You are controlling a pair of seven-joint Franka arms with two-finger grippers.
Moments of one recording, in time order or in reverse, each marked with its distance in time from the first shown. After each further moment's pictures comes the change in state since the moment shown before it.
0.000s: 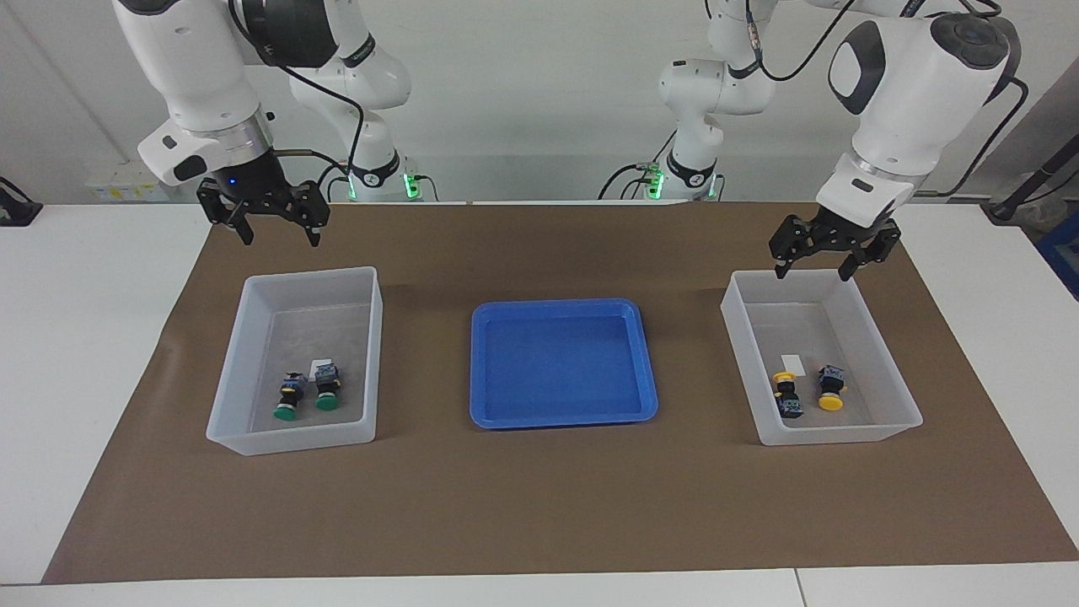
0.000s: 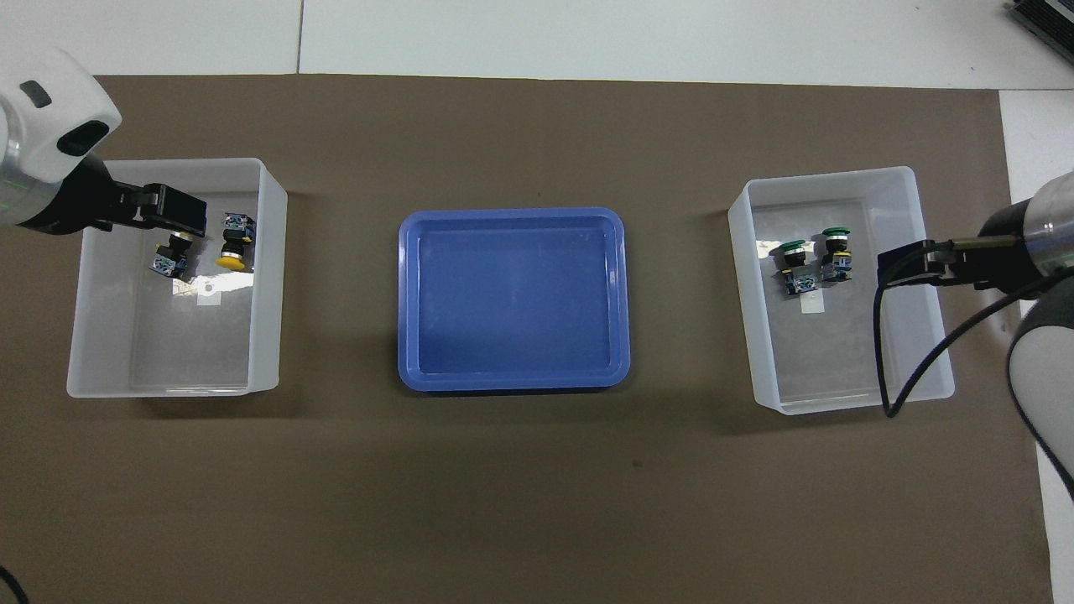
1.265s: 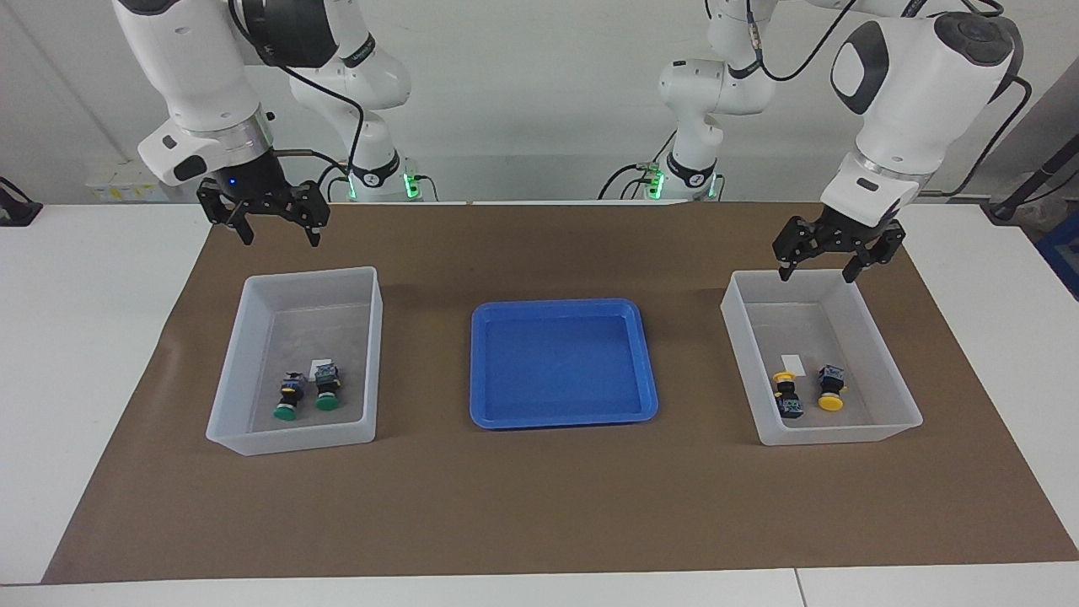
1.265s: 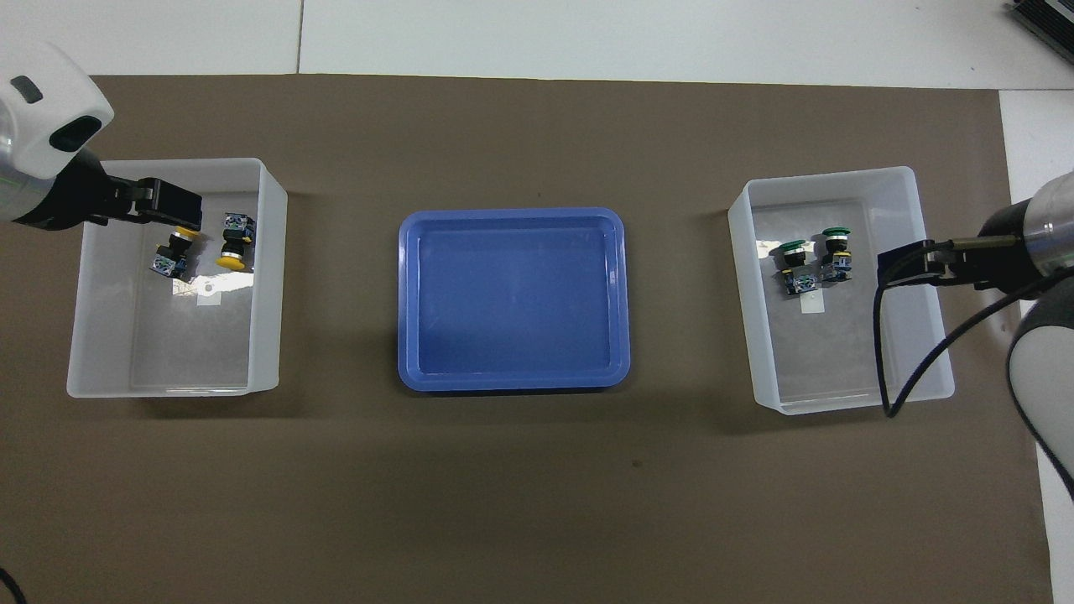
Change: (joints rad) left arm 0.004 0.000 0.003 -0.001 0.000 0.023 0.000; right arm 0.000 0.000 0.000 0.000 0.000 0.000 0.000
